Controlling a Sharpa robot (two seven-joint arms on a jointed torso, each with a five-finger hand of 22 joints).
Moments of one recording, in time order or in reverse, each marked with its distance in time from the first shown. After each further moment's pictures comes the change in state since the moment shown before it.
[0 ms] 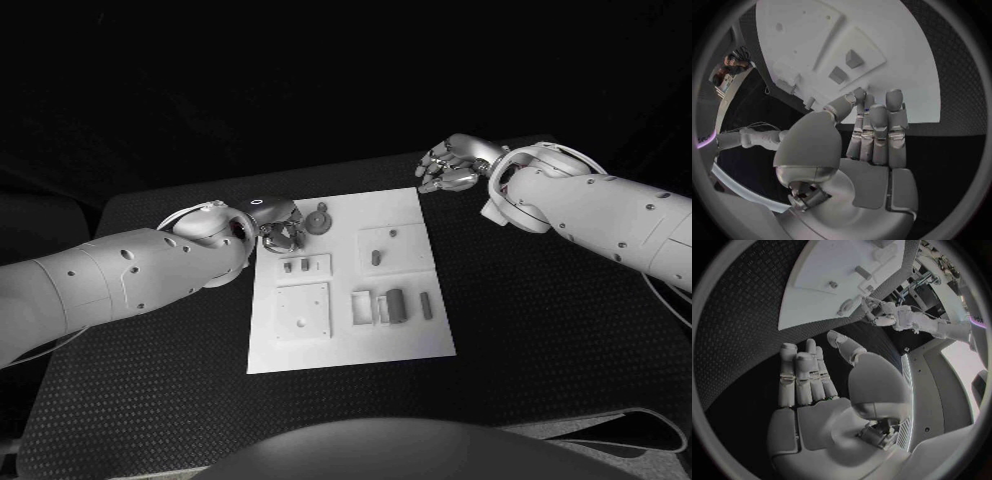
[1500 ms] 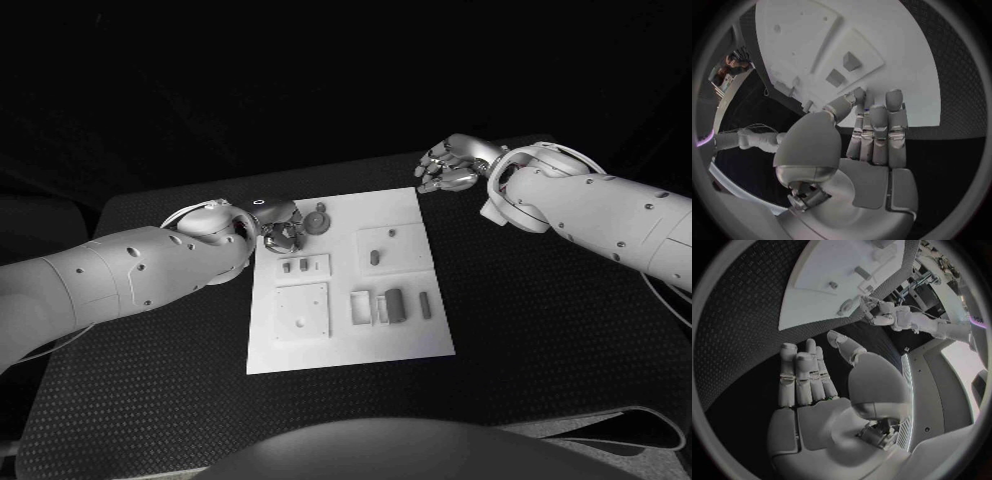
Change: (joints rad) left arm 0.000 0.030 0.001 -0.039 -0.001 0.041 -0.002; left_hand -0.007 0.000 0.001 -0.002 0.000 -0.001 -0.001 0.001 0.003 0.002 0.002 0.000 0.002 0.000 0.001 0.000 0.001 0.000 -0.002 -0.002 -0.001 -0.001; right arm 0.000 -0.002 0.000 0.001 0.000 0.001 0.001; right_hand 0.000 0.000 0.000 0.000 0.000 -0.001 -0.001 0.000 0.000 0.002 -0.002 0.000 0.001 0.002 -0.002 0.000 -0.001 0.000 0.001 0.005 0.000 0.000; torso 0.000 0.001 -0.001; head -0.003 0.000
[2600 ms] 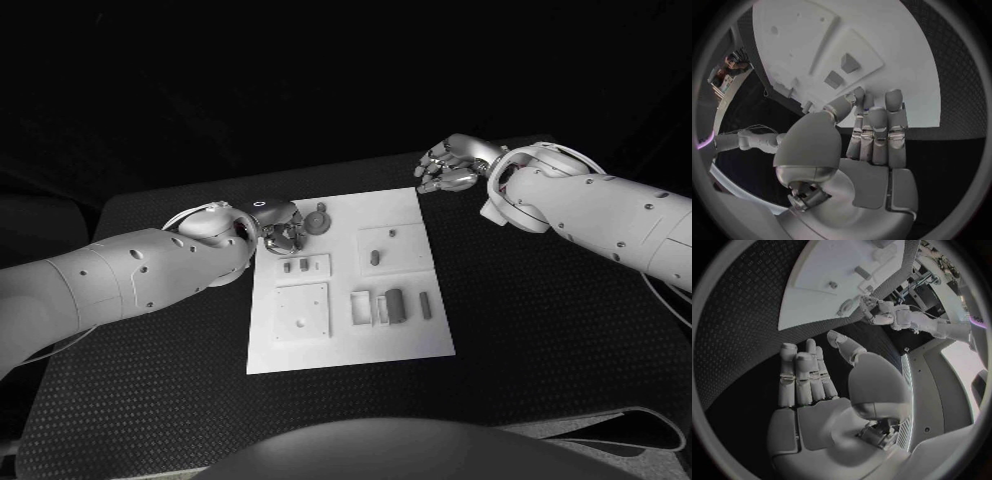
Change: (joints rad) left arm -0.011 0.006 0.001 -0.013 -0.005 -0.018 0.007; left_hand -0.006 0.003 -0.003 -0.003 0.000 0.013 -0.010 0.014 0.009 0.030 -0.010 0.000 0.017 0.013 -0.010 0.013 0.023 -0.008 0.017 -0.016 -0.003 0.001; right arm 0.000 0.000 0.000 0.000 0.000 0.000 0.001; right_hand 0.000 0.000 0.000 0.000 0.000 0.001 0.001 0.000 0.000 -0.002 0.002 0.000 0.000 -0.002 0.002 0.000 0.000 0.000 -0.002 -0.005 0.000 0.000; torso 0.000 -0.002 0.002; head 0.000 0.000
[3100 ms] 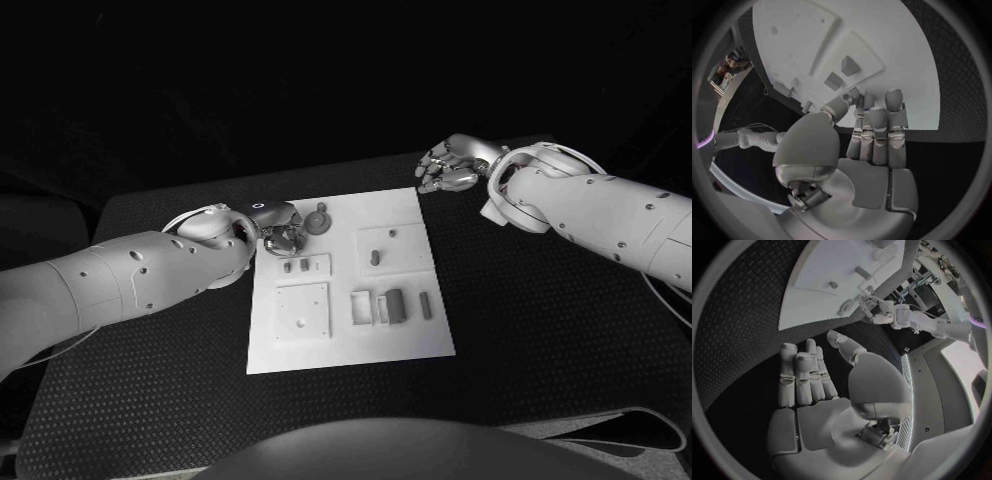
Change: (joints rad) left arm -0.005 -0.002 -0.004 -0.004 0.021 -0.011 0.007; left_hand -0.037 -0.039 -0.048 0.004 0.004 -0.067 0.035 -0.039 -0.018 0.000 0.000 0.000 0.006 -0.006 0.002 0.000 0.010 -0.001 0.001 0.002 0.000 0.000; right arm 0.000 -0.001 0.000 -0.001 0.000 0.000 0.000; right_hand 0.000 0.000 0.000 0.000 0.000 0.000 0.000 0.000 0.000 0.000 0.000 0.000 0.001 0.000 0.000 0.000 -0.001 0.000 0.001 0.002 0.000 0.000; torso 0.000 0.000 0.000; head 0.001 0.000
